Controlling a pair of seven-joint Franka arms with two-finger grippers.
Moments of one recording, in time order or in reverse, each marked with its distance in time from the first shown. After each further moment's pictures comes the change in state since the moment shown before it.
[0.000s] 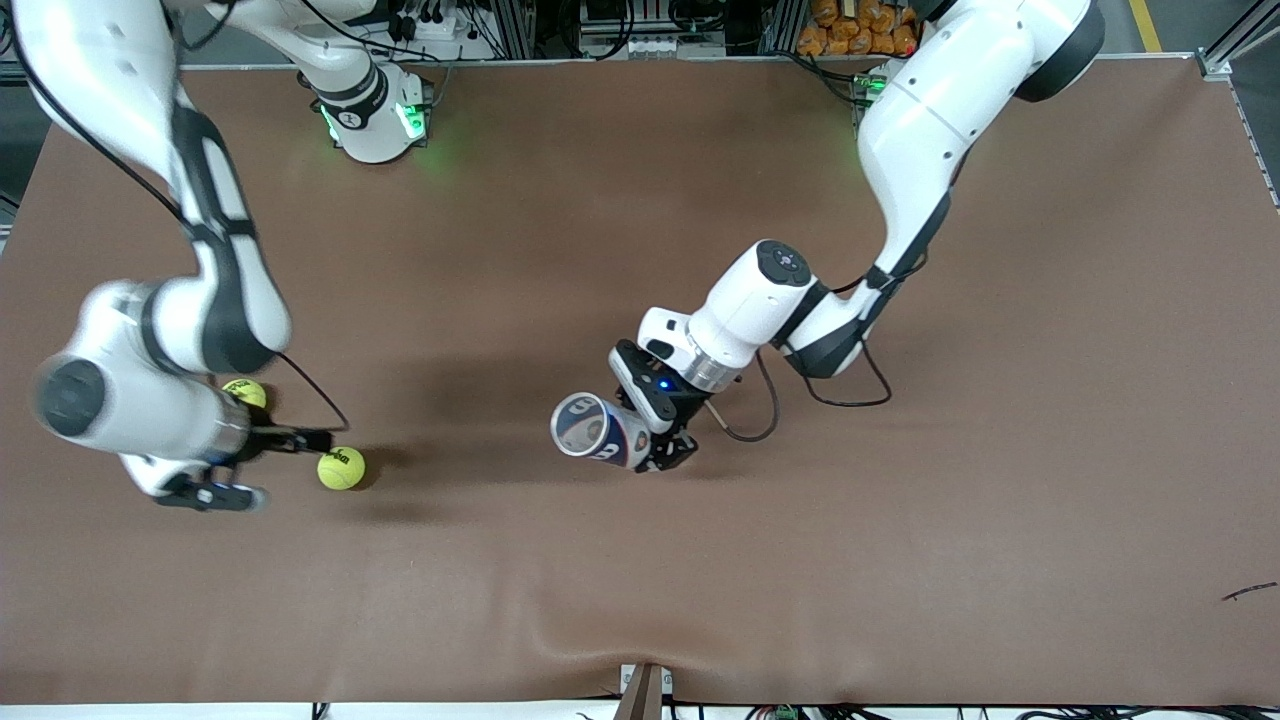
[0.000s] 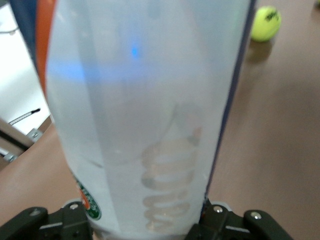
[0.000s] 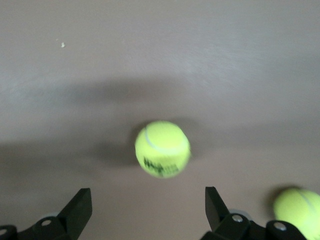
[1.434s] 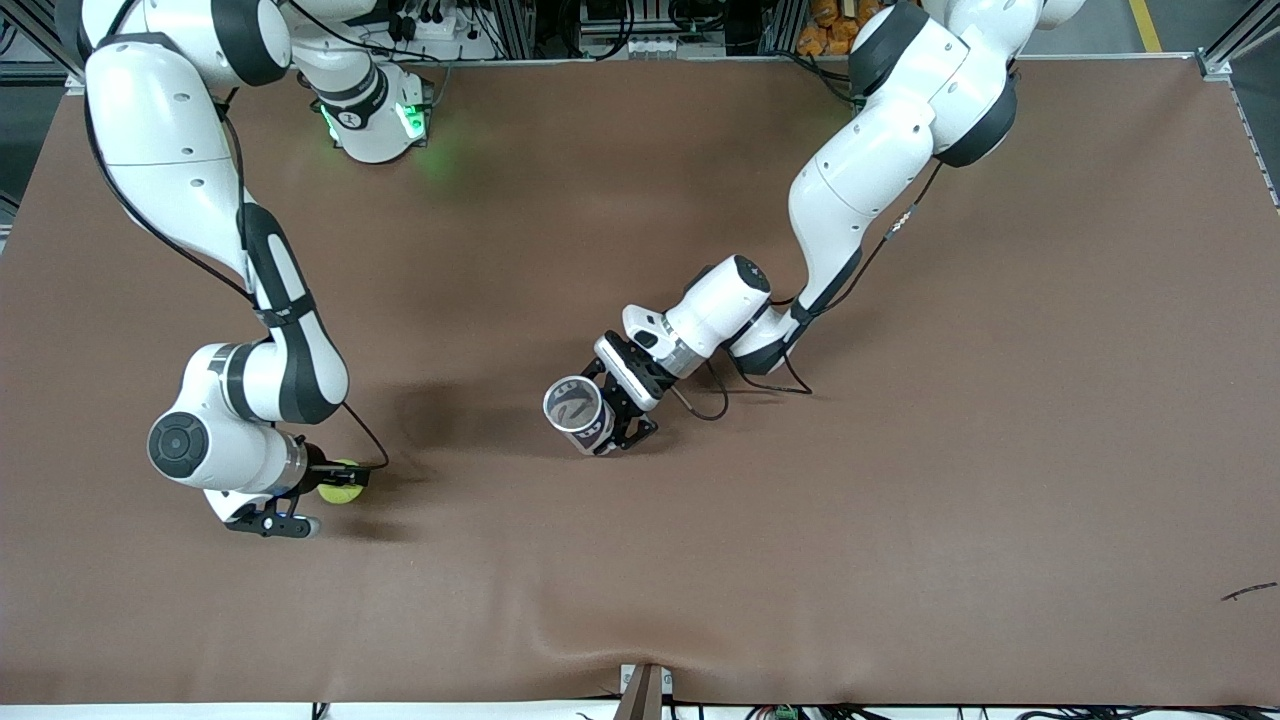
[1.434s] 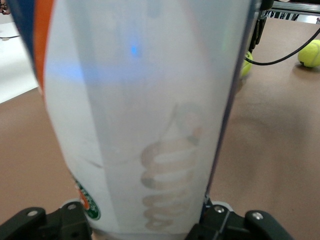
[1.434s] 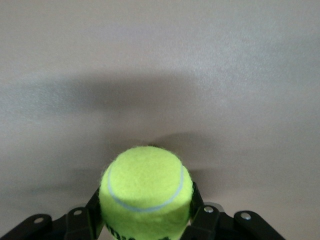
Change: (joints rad) left arm -0.100 0.279 0.007 0.052 -0.080 0.456 -0.045; right arm -0.008 0.157 -0.008 0.022 0.039 0.155 -0.027
